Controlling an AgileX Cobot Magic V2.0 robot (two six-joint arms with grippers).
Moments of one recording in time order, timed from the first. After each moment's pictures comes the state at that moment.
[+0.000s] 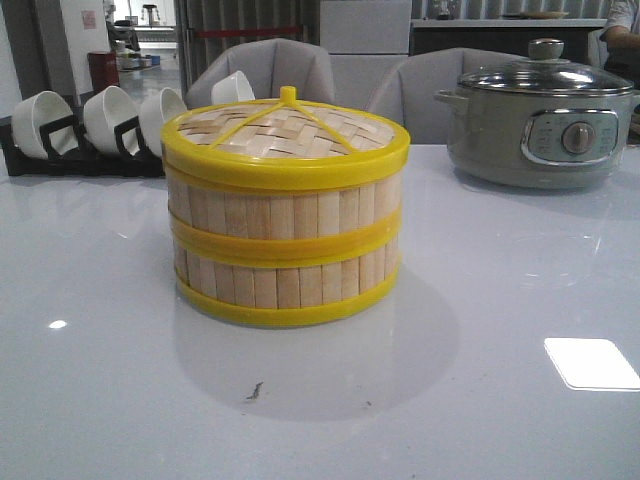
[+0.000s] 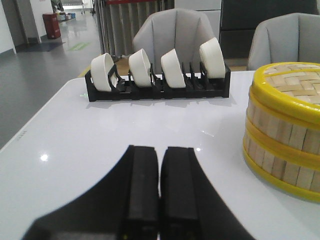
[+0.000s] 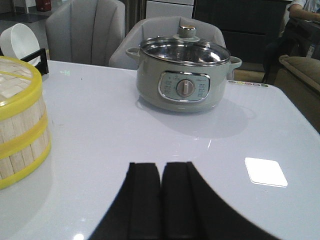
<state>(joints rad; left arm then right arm) -0.11 0.11 -0.08 0.27 0.12 -0.26 0.01 0.16 -0.20 -0.06 0.20 0.02</state>
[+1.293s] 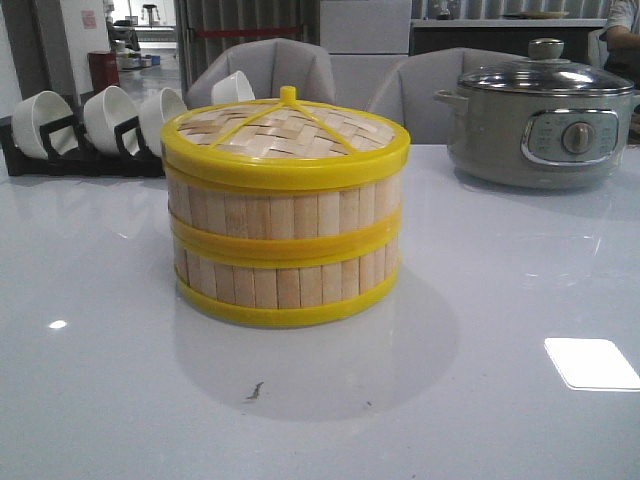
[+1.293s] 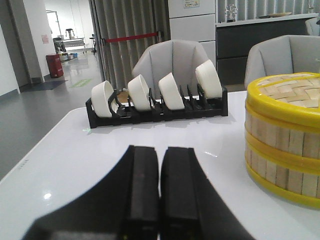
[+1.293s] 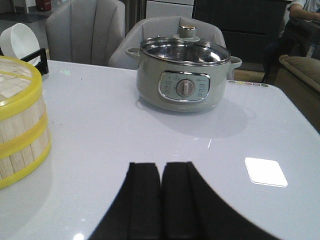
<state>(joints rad) -0.11 0.00 0.01 0.09 0.04 -0.02 0.01 0.16 -0.20 -0.06 0.20 0.02</state>
